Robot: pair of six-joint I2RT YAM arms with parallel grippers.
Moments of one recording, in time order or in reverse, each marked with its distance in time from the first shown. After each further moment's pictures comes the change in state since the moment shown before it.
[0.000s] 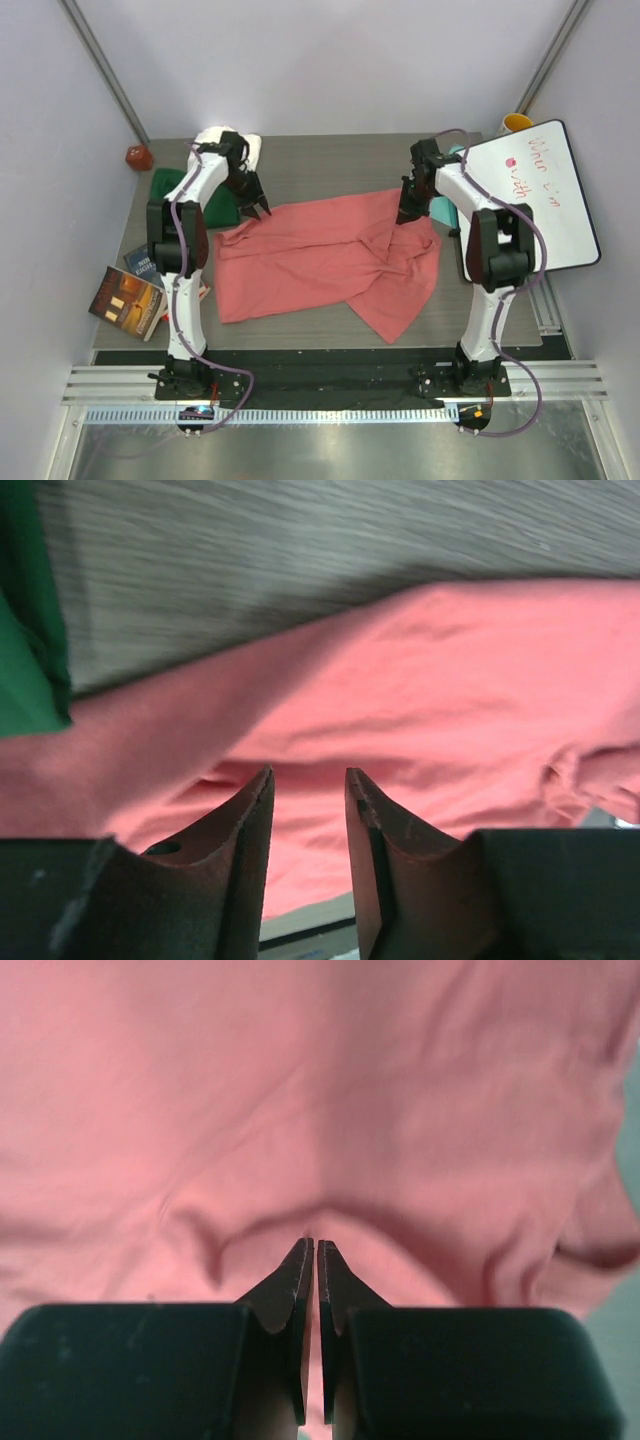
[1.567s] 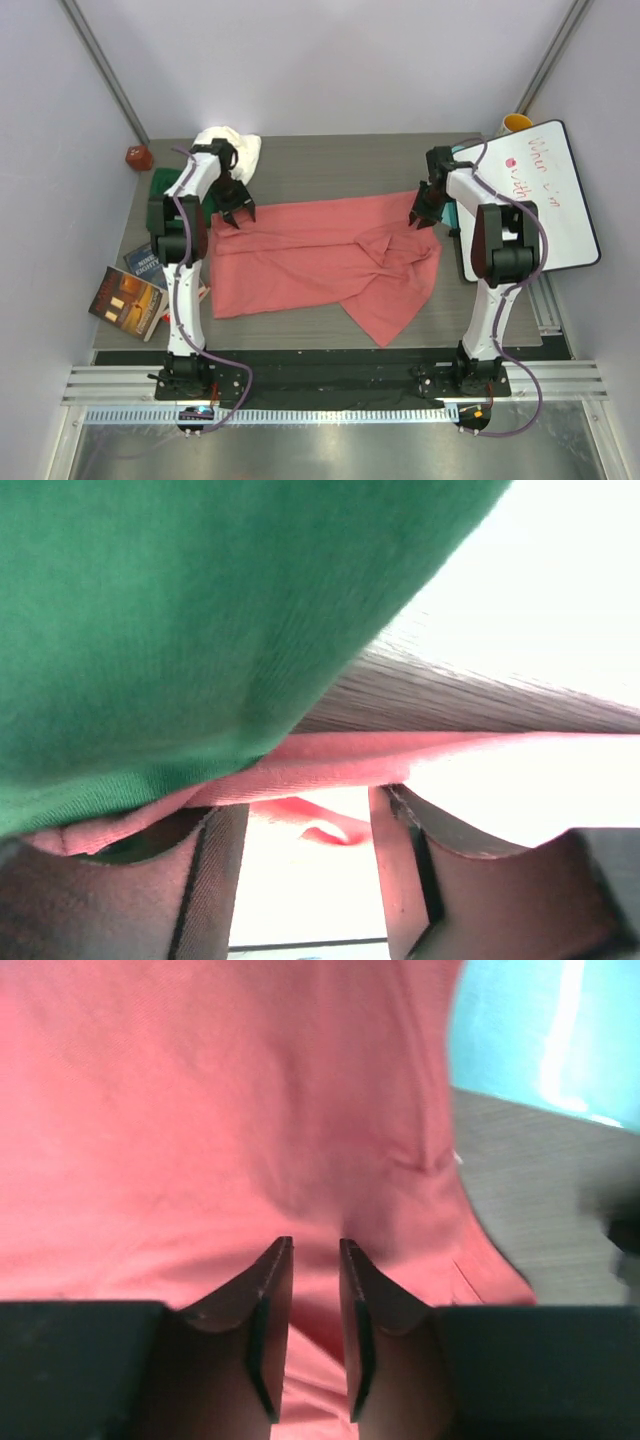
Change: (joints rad) left arm 0.080 0.192 0.171 -0.161 -0.175 -0.021; right arm -0.100 0.108 -0.032 0.080 0.085 0.062
